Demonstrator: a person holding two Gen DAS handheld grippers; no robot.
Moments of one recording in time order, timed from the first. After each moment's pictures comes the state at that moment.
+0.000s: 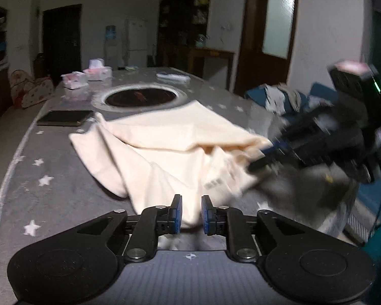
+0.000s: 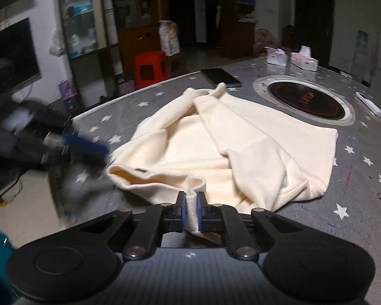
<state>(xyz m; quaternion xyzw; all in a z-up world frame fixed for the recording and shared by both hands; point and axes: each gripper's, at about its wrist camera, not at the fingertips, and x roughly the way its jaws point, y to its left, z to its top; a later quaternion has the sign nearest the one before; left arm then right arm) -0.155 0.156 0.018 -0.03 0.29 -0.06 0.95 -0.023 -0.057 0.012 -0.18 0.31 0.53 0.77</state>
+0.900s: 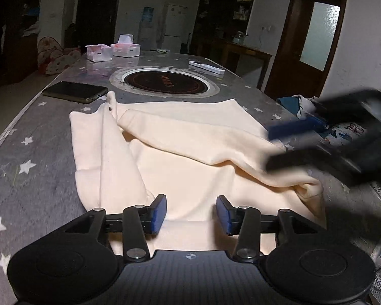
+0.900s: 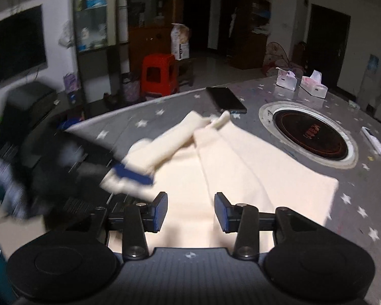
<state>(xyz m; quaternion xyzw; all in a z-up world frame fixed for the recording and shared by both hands) -0.088 0.150 -0.016 -0.09 0.32 0.00 0.94 0.010 0.000 0.042 -0.21 0.27 0.54 0.76</state>
